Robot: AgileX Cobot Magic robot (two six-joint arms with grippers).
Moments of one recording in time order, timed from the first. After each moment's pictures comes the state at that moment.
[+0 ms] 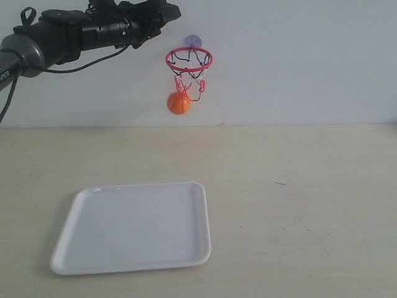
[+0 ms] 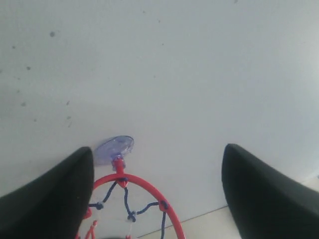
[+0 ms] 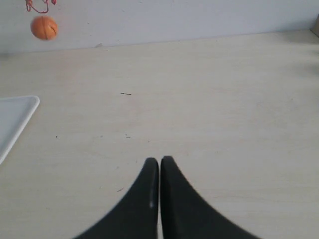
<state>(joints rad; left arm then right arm) -0.21 2.50 -2.46 -1.36 0.51 0.75 0.14 0.01 0.00 0.01 0.37 0.09</state>
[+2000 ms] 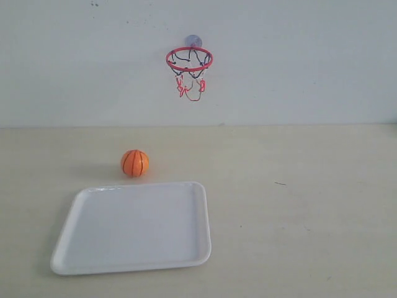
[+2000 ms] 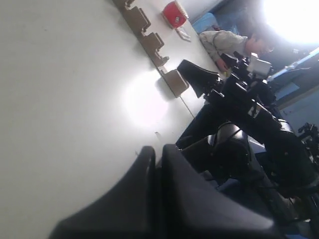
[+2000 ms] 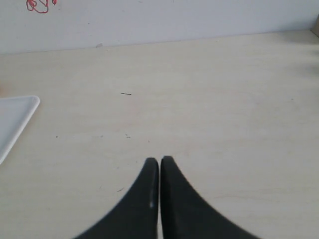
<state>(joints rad) -0.20 0.79 -0.12 -1.70 1.05 1.26 0.14 0.01 0.00 0.01 0.37 0.09</state>
